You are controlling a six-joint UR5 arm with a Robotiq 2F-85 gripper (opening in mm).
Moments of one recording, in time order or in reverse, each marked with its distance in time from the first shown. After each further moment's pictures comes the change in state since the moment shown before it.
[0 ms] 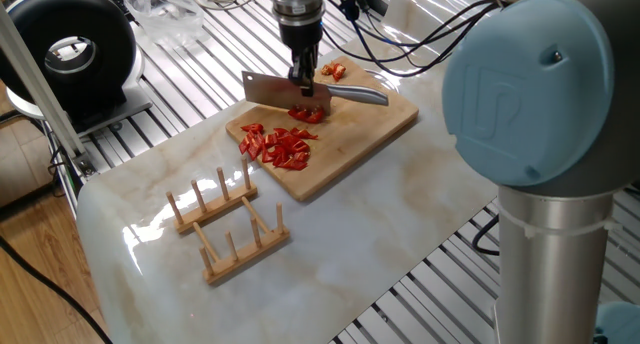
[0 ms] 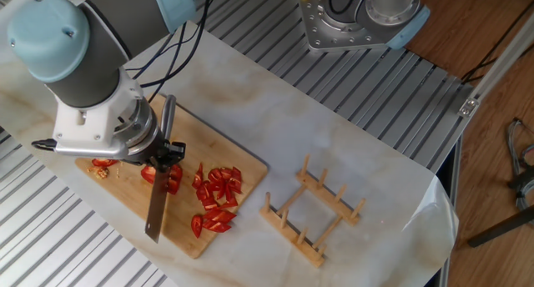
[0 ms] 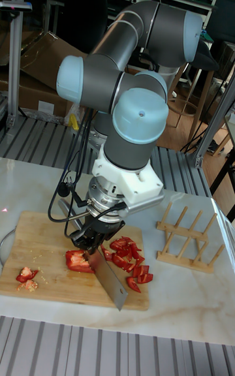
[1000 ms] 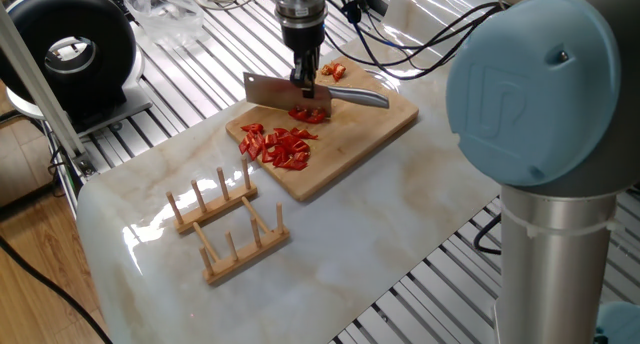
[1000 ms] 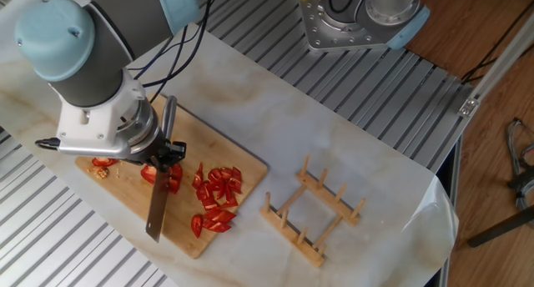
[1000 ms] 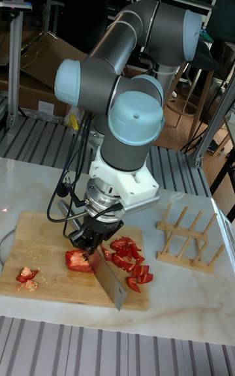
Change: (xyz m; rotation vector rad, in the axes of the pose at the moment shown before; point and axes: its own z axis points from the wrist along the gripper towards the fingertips) arm 0.000 -0.001 0.011 -0.010 -0.015 0.009
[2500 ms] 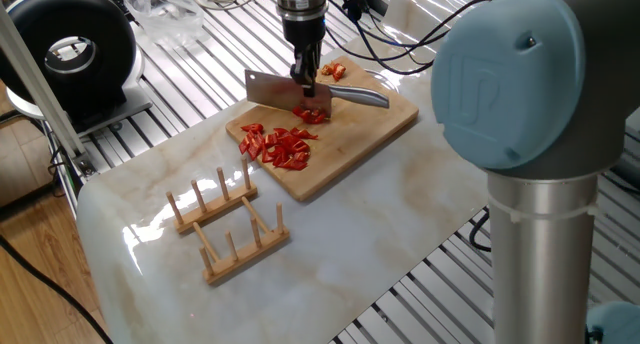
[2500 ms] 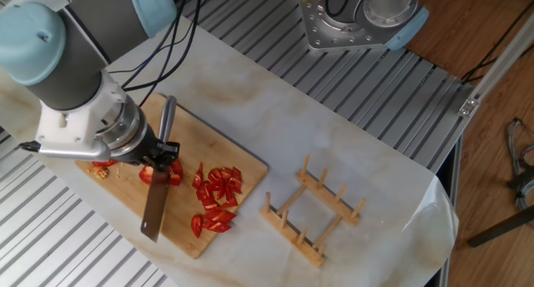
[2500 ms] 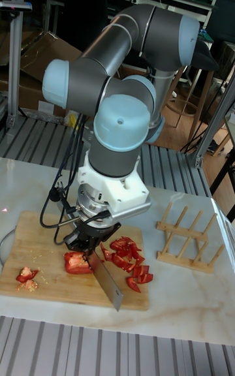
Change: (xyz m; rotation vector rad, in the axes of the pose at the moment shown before) arm -0.006 -0.012 -0.004 -0.032 0.000 0.023
